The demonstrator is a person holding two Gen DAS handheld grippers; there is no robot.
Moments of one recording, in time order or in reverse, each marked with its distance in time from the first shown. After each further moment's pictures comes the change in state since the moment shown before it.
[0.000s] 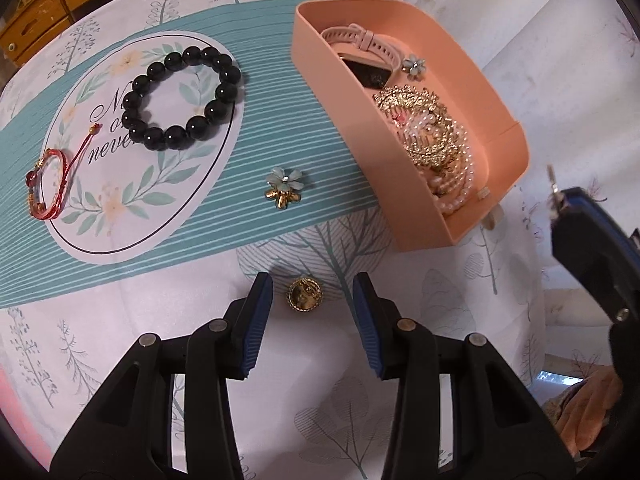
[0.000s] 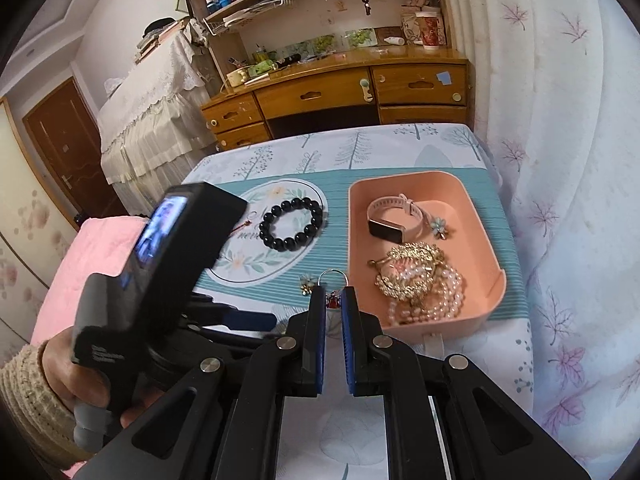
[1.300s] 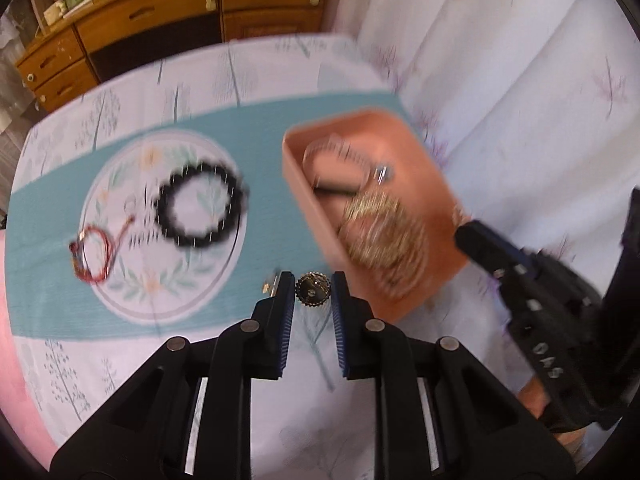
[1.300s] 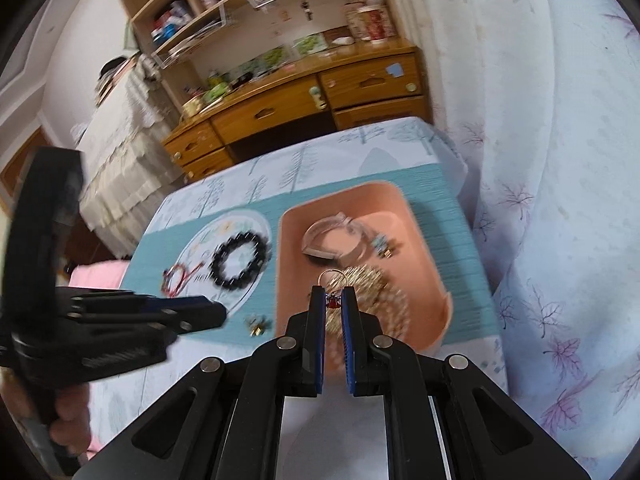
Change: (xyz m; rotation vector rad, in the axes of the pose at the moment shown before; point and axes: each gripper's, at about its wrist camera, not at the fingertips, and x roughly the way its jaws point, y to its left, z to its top) left arm -0.079 -0.030 0.044 -0.012 -0.184 0.009; right arm 0.014 -0.063 0.020 0.194 -0.037 -0.072
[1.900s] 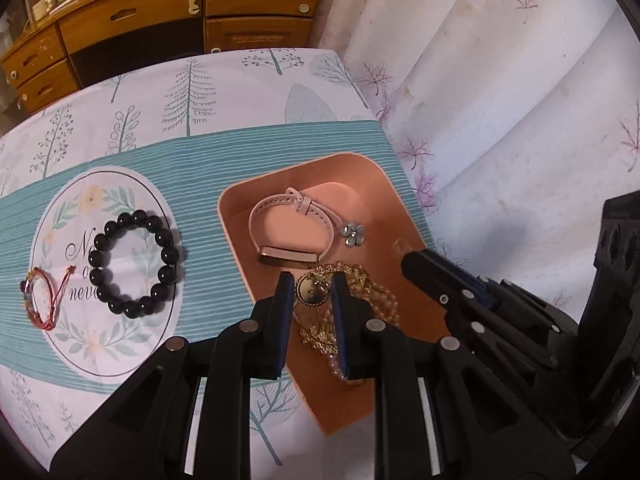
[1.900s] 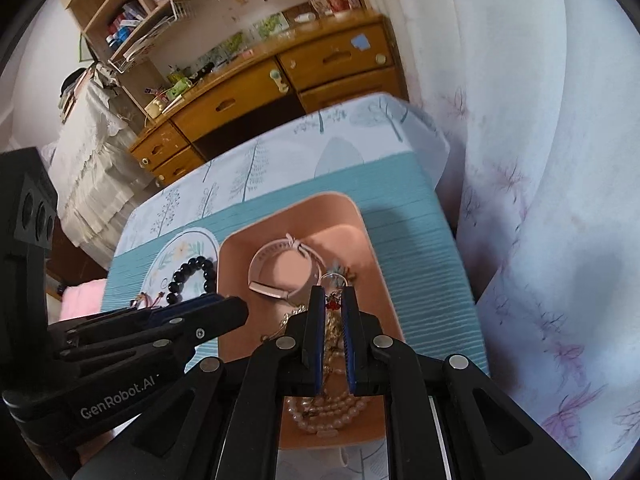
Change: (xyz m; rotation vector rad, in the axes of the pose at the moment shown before) left arm 0.058 -0.026 0.044 -0.033 -0.029 -0.053; right arm 0.066 -0.045 0.043 0.119 0.111 -0.036
